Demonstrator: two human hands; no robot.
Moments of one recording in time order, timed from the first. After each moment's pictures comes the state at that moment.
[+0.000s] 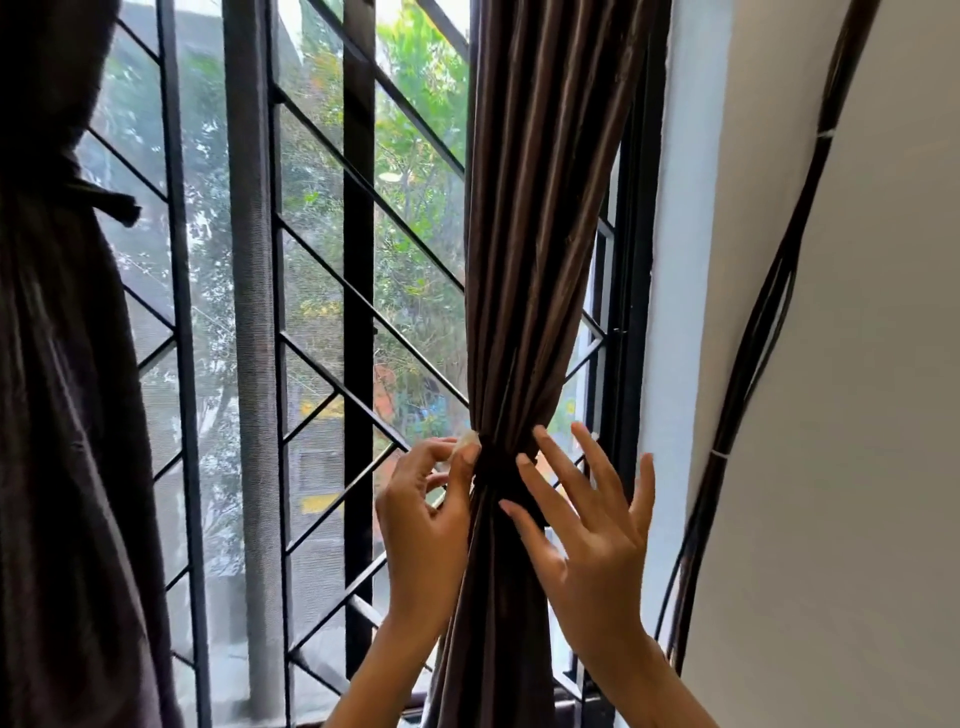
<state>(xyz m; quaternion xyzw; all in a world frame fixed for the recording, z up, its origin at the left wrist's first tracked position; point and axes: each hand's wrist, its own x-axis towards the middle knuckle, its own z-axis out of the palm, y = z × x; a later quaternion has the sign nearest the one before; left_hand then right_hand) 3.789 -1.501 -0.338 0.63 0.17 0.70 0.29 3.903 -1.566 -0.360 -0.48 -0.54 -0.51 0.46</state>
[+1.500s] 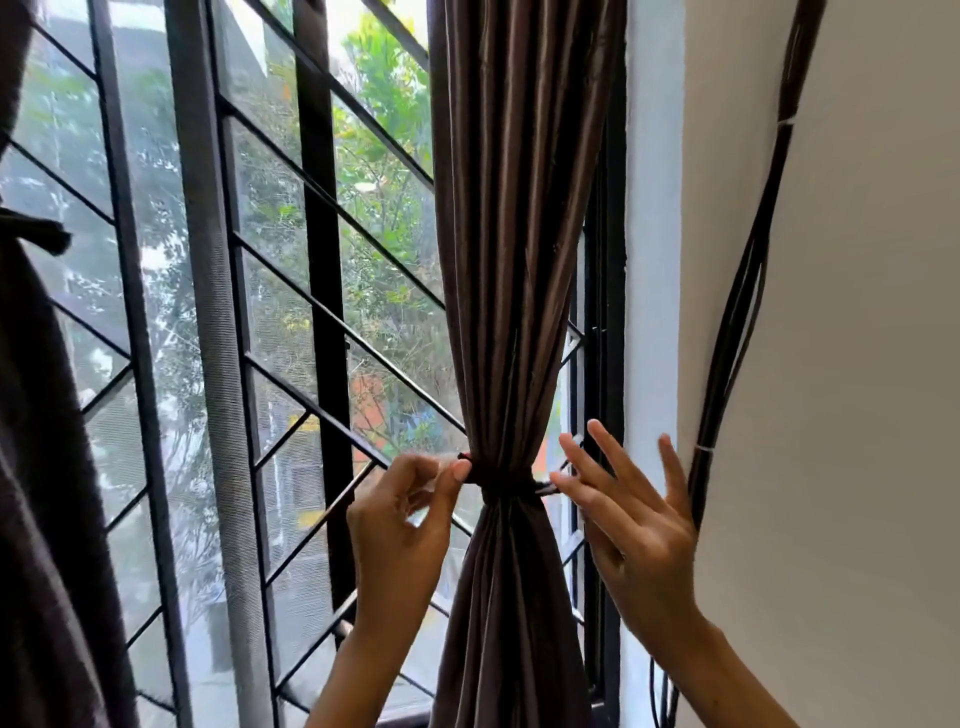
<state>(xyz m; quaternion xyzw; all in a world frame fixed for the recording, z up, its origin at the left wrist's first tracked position) 3.790 -1.491 -0.334 0.66 0.12 0.70 0.25 3.954 -1.587 -0.349 -0.46 -0.57 -0.51 0.45</state>
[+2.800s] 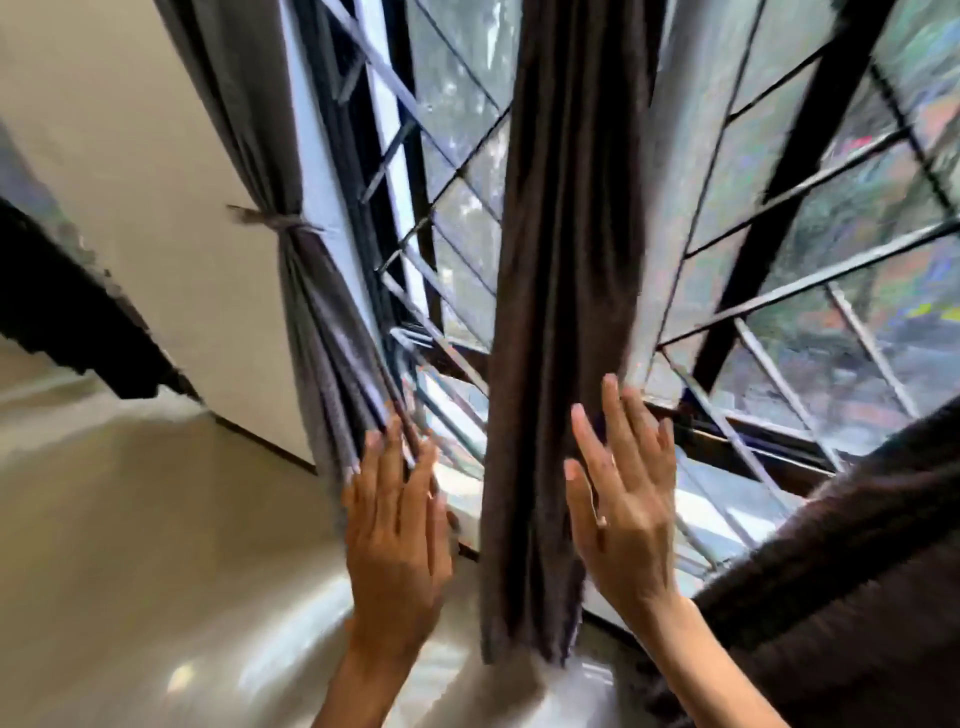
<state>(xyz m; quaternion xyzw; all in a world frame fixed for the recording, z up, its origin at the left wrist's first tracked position) 3.454 -1.593 -0.554 0.66 0.60 0.41 -0.19 3.637 -1.558 -0.537 -0.45 -0.72 -0.13 0.51</state>
